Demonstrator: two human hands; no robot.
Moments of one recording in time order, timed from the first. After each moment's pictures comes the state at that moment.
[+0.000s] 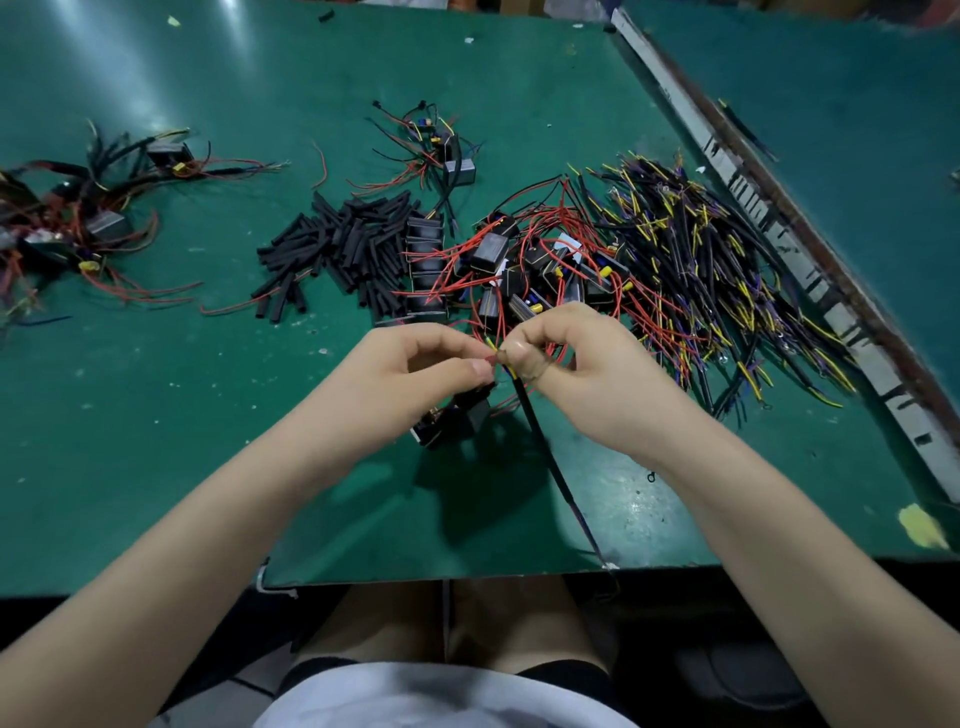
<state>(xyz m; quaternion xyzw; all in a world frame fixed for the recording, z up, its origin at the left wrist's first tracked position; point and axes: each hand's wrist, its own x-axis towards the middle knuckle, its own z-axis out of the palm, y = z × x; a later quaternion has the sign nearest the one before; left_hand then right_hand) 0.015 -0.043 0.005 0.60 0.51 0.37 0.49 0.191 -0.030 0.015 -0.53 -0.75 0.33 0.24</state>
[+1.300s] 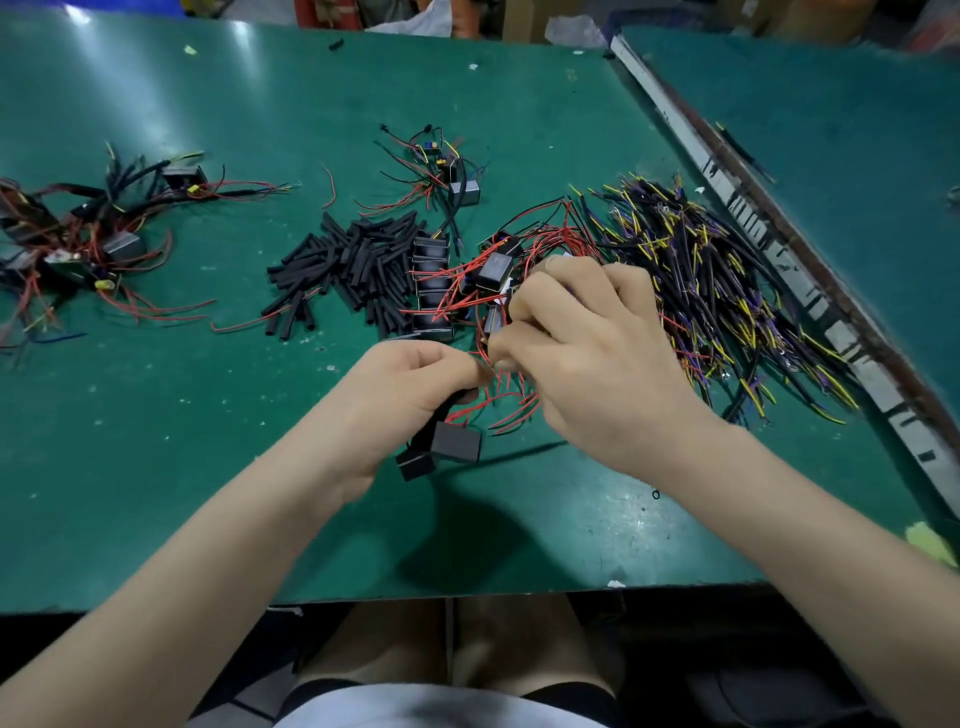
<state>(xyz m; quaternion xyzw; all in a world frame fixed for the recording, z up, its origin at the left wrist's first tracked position) 0.020 -0.045 0.013 0.49 0.57 0.38 0.54 0.187 -0.027 0.027 -0.36 -0.87 -0.26 0.24</state>
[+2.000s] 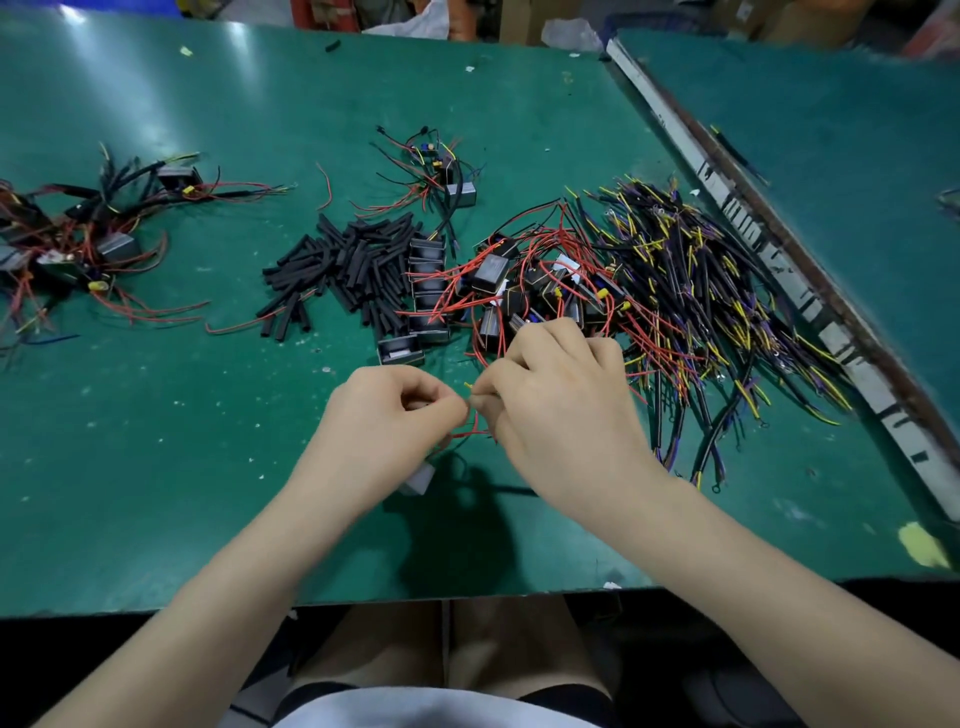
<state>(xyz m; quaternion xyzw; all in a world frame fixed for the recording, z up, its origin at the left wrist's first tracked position) 0.015 -0.057 -0.002 0.54 0.64 0.35 0.41 0.166 -0.051 0.004 -0.51 -0.83 -0.12 0.18</state>
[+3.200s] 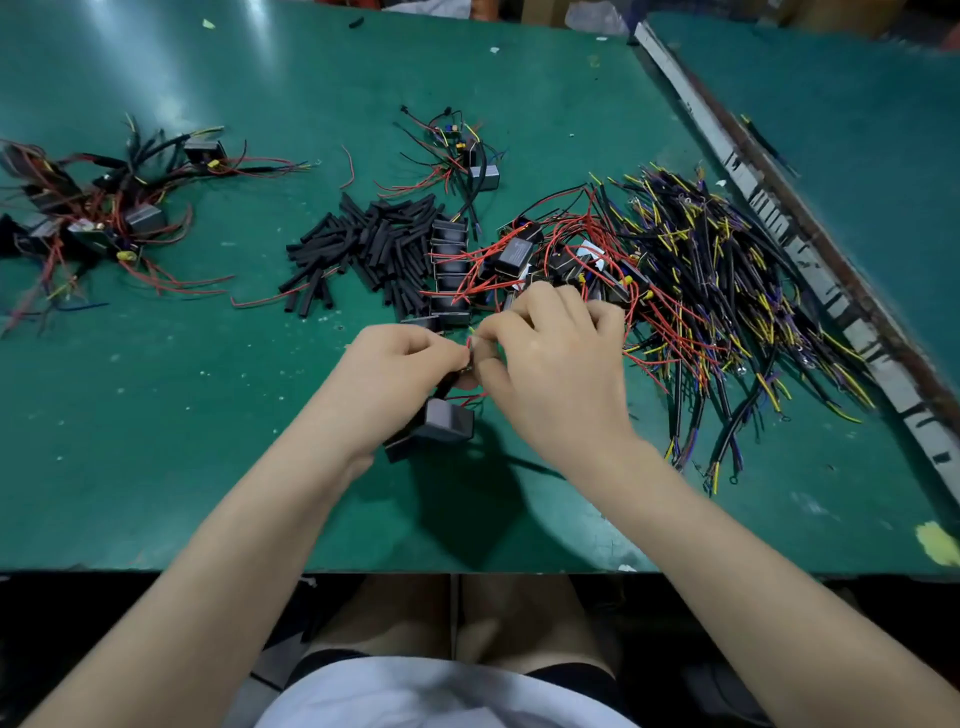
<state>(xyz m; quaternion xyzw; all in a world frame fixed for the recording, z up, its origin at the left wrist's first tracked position) 0.002 -0.045 0.003 0.50 0.62 0.39 0.46 0.141 -0.030 -0.009 -0.52 -0.79 -0.15 0.29</state>
